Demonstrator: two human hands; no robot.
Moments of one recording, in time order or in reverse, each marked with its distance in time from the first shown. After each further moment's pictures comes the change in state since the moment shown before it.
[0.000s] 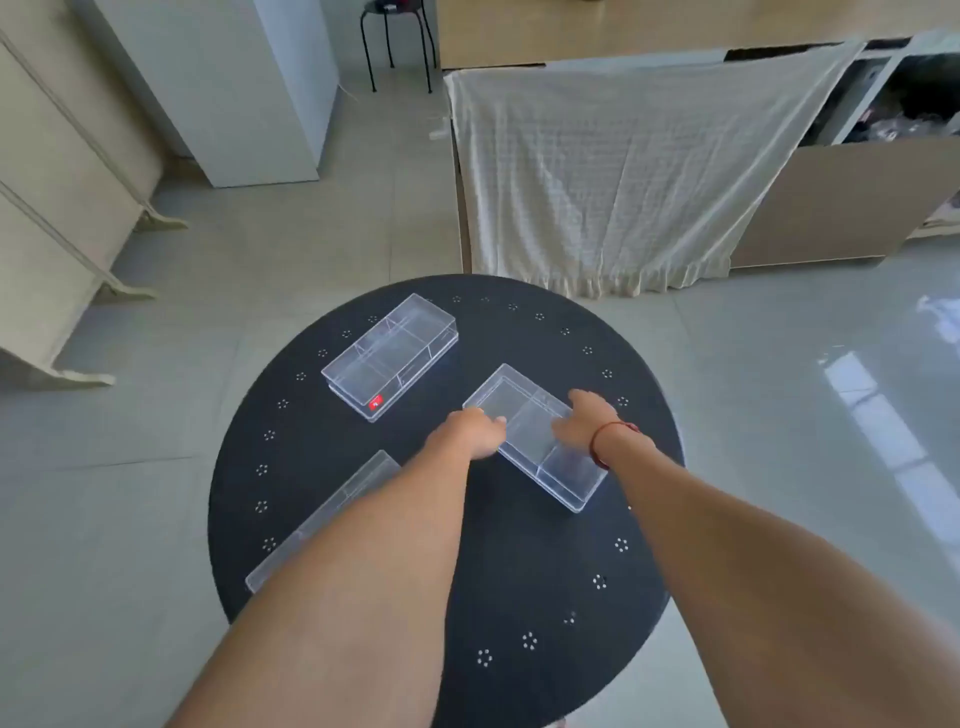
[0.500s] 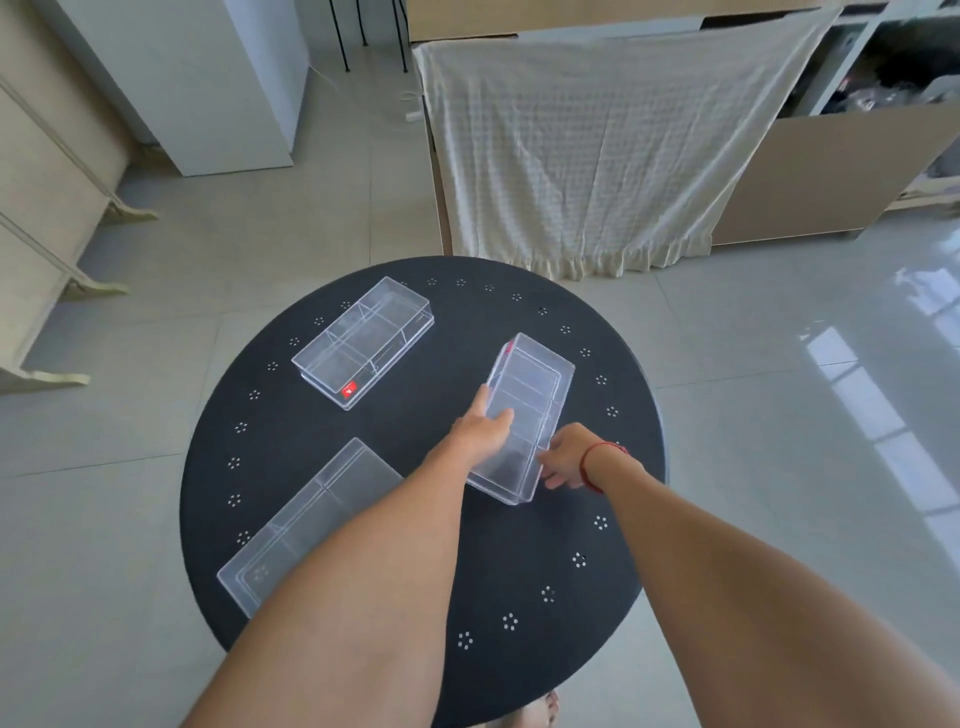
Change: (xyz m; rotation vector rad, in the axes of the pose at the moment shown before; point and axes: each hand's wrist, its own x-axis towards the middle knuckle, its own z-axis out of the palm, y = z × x) left_hand 0.014 0.006 0.050 -0.348 -0.074 0.070; right_hand -0.010 0.037 0.029 0.158 -0.264 0.091
